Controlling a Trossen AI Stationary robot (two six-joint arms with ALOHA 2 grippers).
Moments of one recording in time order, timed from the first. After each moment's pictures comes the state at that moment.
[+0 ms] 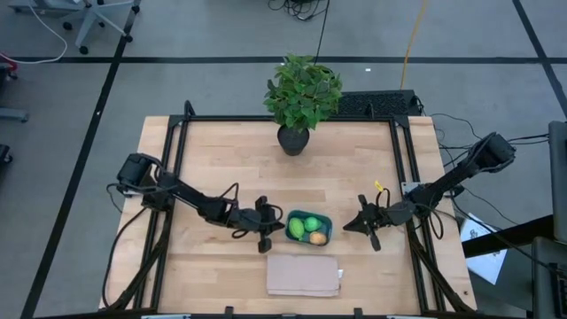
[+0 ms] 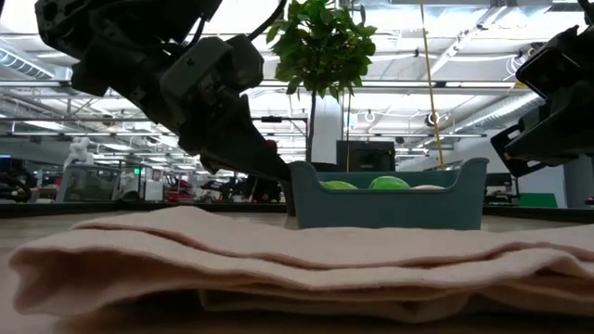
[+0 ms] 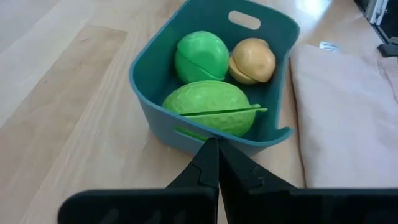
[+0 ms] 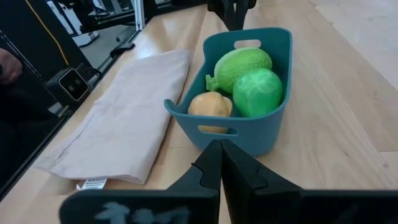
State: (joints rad) left arm -0.29 1.78 0.74 0.47 -0.21 -0.37; right arm 0.54 1.09 0.02 0.72 0.29 0.40
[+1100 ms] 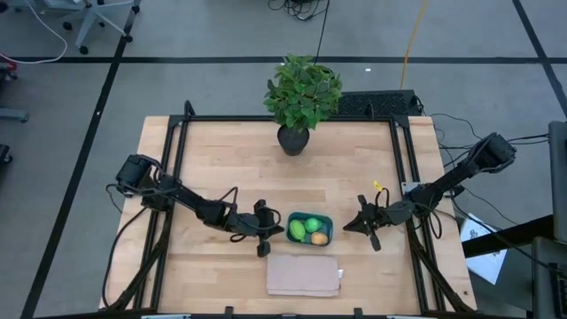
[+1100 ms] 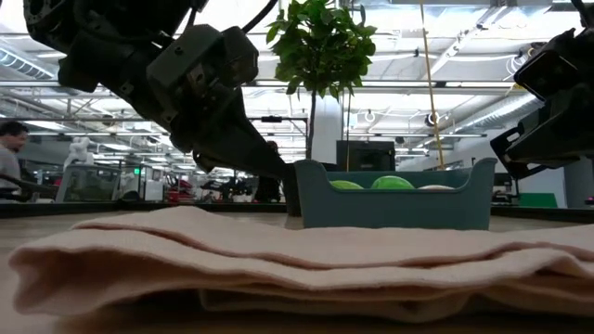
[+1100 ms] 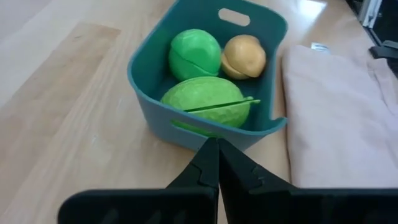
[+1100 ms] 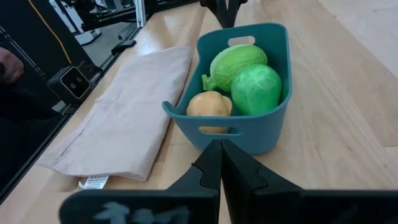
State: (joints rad) left arm -0.33 1.78 0.74 0.47 -0.24 -0.40; right arm 0.52 1.09 0.02 0.71 0.26 0.41
